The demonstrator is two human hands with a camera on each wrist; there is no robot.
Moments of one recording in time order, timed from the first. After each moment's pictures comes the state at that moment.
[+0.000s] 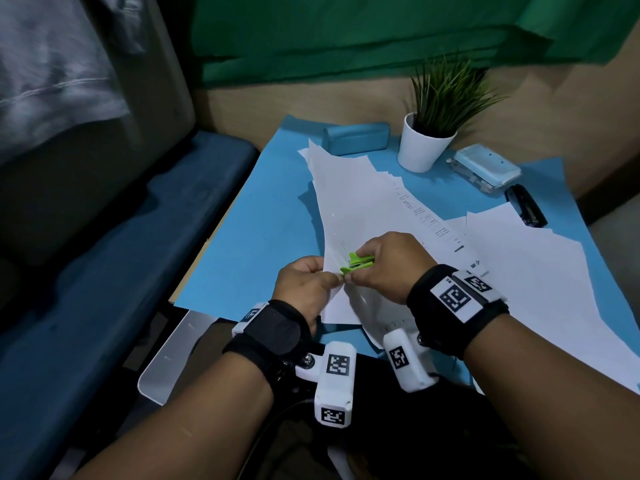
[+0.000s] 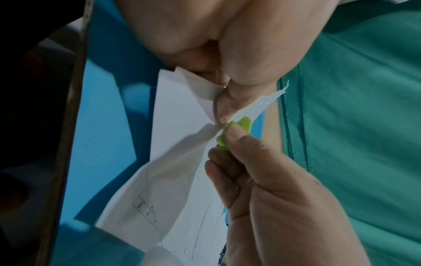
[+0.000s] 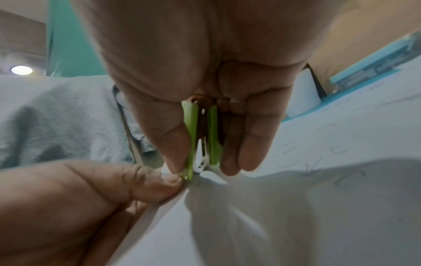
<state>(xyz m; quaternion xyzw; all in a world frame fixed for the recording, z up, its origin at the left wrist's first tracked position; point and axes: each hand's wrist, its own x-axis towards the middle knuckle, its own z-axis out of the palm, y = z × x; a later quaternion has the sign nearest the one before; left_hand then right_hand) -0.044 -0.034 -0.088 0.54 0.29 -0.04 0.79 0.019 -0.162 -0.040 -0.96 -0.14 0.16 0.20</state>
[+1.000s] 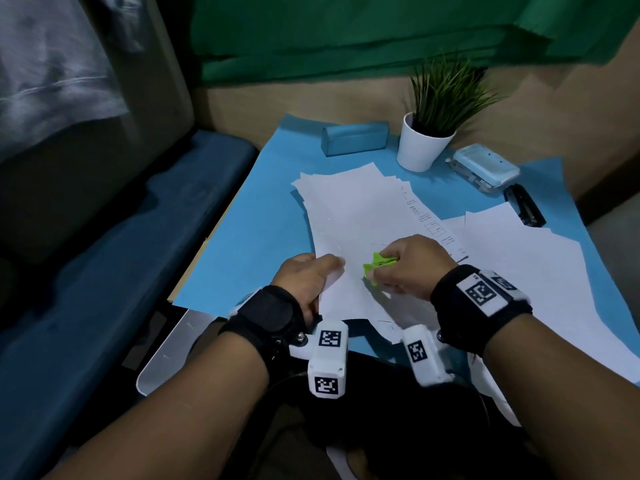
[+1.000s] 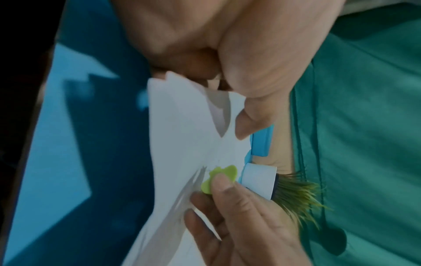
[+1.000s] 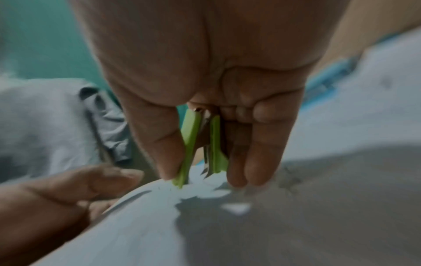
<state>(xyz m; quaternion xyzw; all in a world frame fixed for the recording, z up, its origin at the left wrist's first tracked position) -0.035 -0.026 -0.073 0.52 0.33 -0.12 0.78 0.032 -0.195 -0.053 -0.93 -0.03 0.21 0.30</state>
